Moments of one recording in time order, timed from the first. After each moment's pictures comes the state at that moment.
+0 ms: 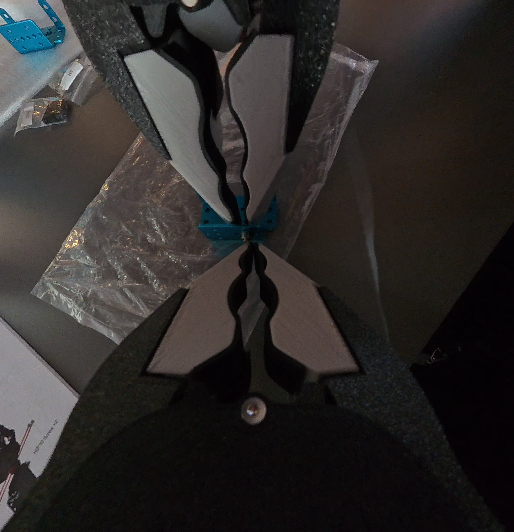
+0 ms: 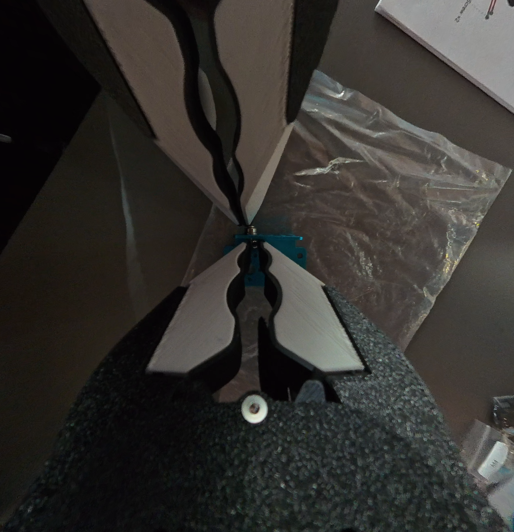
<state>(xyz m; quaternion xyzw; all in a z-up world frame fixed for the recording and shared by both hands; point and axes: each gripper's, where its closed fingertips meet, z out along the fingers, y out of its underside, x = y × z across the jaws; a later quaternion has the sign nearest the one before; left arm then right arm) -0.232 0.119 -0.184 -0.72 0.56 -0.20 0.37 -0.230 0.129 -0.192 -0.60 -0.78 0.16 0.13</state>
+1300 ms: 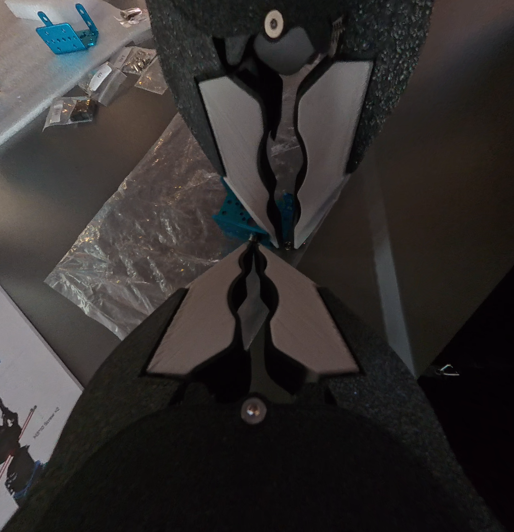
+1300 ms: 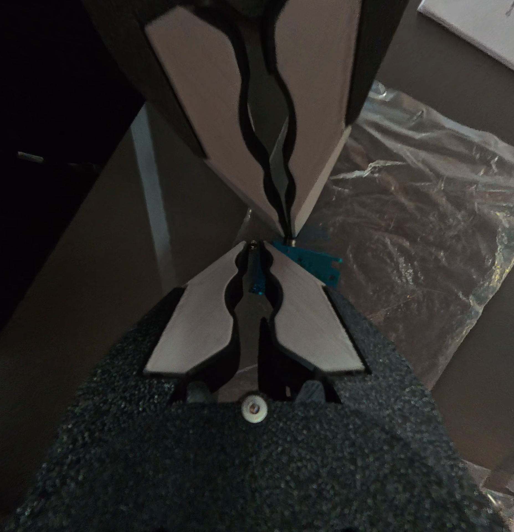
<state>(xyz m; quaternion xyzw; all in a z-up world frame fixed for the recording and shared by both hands) -0.230 0.125 -0.180 -0.73 0.53 -0.19 0.39 -0.229 0.105 -0.195 -0.60 -0.77 0.18 0.11</state>
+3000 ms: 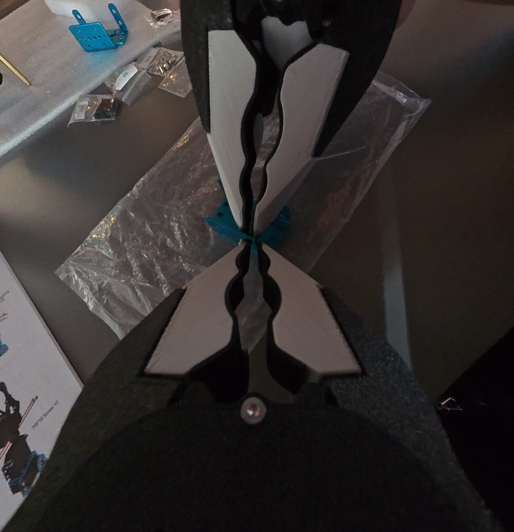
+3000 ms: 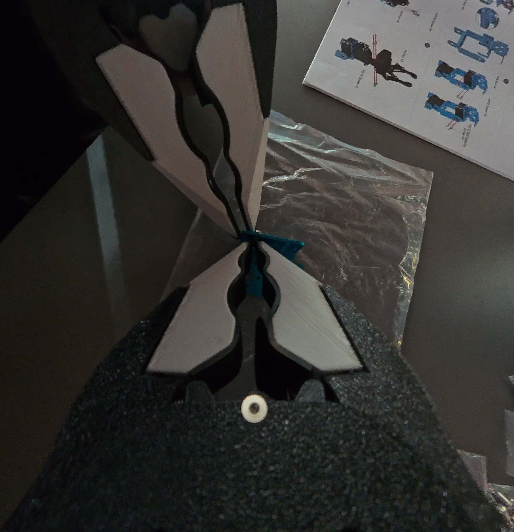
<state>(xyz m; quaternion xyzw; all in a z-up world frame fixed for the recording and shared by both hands) -0.223 0.134 -0.178 -0.75 0.50 -0.16 0.40 -0.229 0.141 -0.181 -0.60 -0.71 0.25 0.28</state>
